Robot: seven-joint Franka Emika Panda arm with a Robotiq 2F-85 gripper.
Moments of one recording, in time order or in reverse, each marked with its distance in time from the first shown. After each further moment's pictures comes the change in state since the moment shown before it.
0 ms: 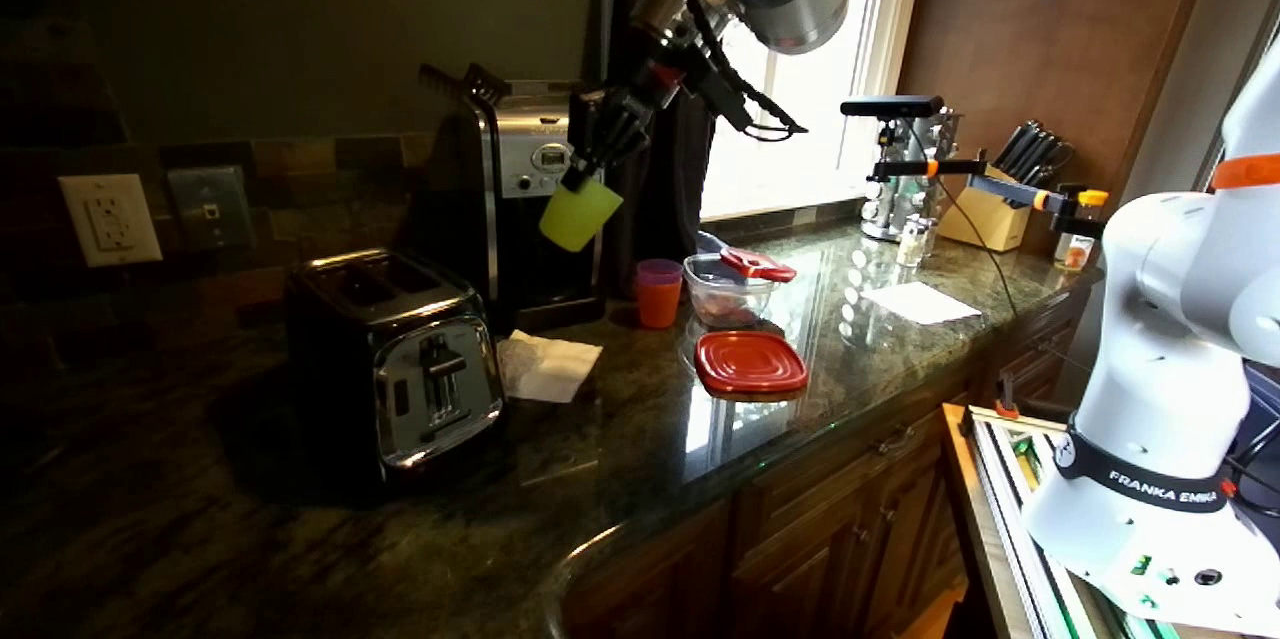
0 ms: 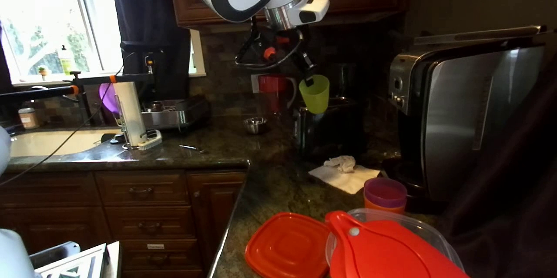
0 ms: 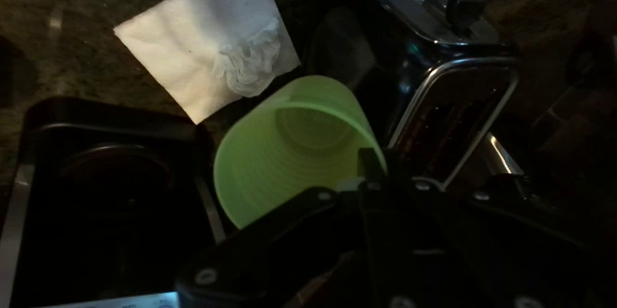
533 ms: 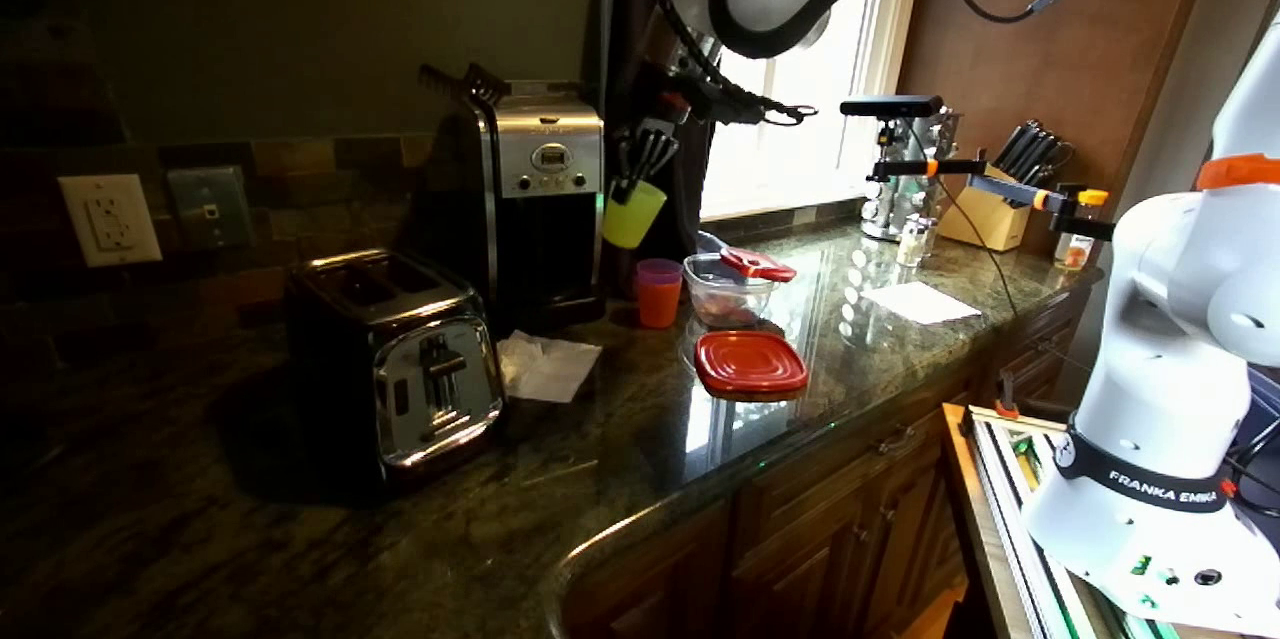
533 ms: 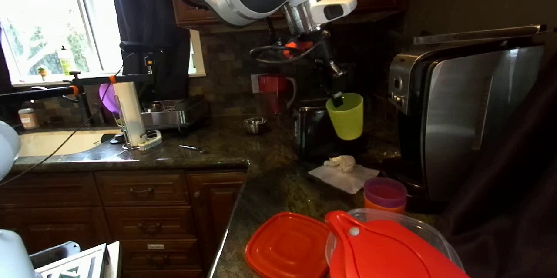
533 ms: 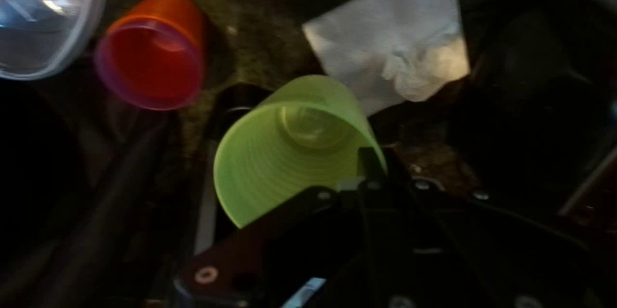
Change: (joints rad) arm -0.107 0.050 -0.039 0.040 -0.413 -0.124 0.169
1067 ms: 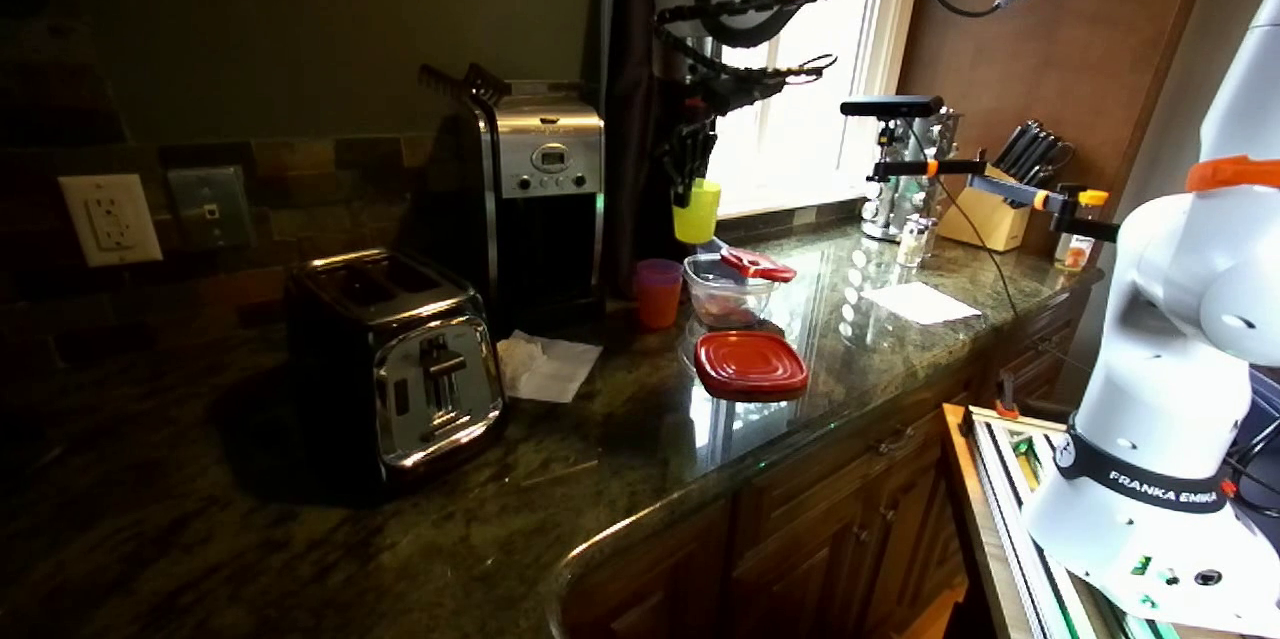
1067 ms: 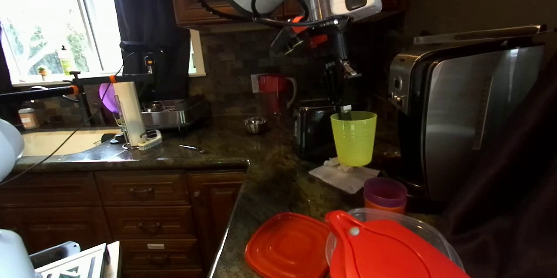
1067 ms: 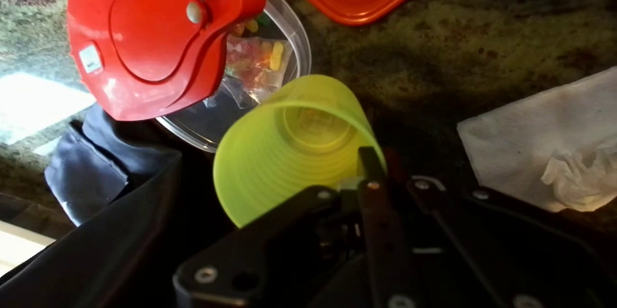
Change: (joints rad) arm -0.034 0.066 -0.034 0.148 -0.196 -0.407 0.047
